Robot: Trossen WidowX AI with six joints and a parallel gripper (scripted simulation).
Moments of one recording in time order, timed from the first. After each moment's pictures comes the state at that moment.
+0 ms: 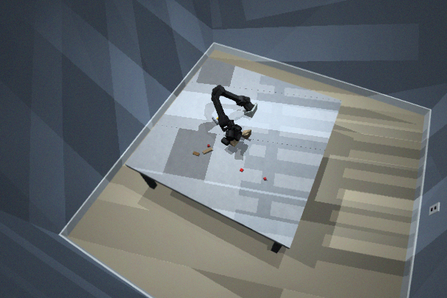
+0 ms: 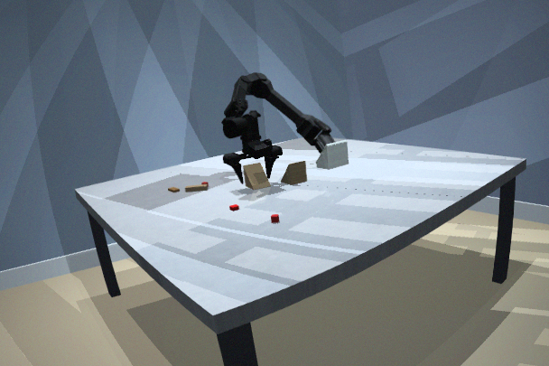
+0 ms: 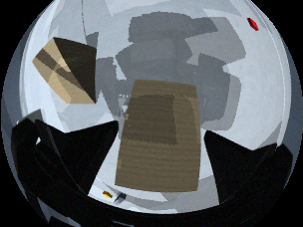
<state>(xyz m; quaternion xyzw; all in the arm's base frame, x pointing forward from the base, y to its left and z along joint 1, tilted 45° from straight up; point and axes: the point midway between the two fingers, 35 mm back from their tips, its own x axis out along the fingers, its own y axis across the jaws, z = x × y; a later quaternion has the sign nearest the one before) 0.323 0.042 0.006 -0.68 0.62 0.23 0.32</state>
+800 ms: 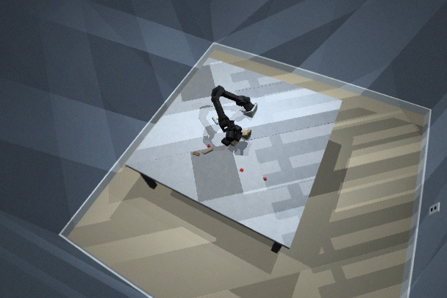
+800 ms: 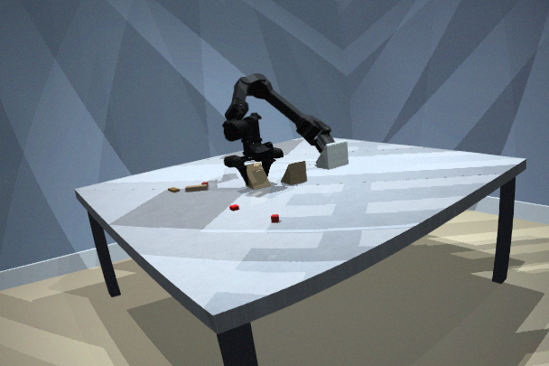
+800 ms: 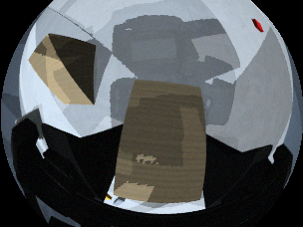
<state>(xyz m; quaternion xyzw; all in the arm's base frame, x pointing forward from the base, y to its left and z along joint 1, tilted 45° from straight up) 0.321 0.036 0.000 -0.68 0.62 0.24 0.31</state>
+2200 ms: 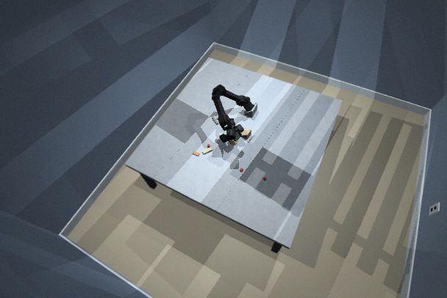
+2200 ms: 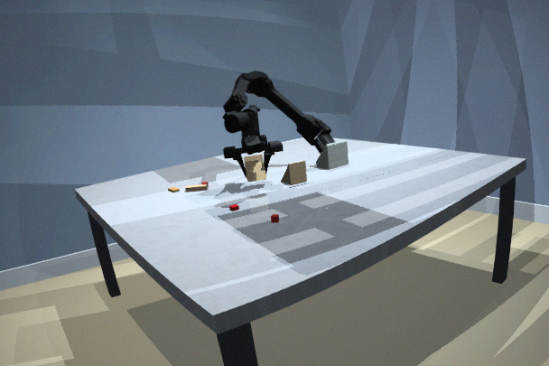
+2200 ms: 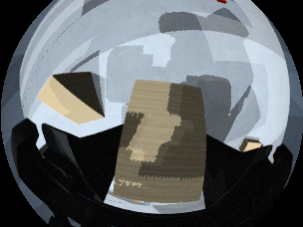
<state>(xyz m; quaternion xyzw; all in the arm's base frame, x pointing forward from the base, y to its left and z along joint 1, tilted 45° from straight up) 0.319 0.055 0.018 -0.62 0.65 0.14 0.41</state>
